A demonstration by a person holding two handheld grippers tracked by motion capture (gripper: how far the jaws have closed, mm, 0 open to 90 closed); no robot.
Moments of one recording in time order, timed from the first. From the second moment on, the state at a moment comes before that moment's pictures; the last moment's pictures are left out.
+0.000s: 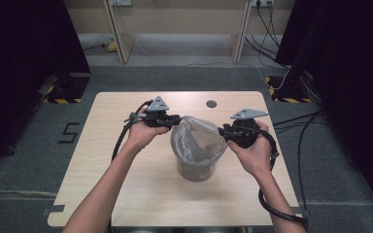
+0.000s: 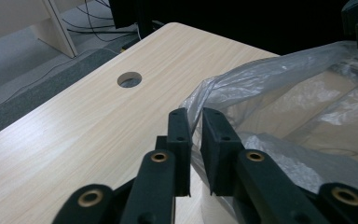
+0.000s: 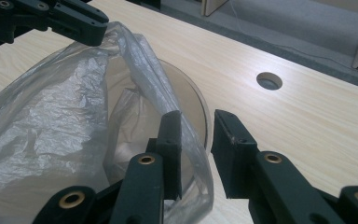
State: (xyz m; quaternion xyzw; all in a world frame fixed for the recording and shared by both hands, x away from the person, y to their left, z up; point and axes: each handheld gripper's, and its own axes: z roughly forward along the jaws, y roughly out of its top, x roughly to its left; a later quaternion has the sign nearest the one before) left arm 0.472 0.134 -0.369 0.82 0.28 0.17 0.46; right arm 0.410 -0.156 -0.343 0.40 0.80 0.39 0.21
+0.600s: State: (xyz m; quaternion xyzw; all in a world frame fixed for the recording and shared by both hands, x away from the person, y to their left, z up) left arm 0.482 0.122 -0.375 0.83 0.27 0.17 0.46; right arm 0.423 -0.160 -0.355 0.42 0.80 0.38 0.20
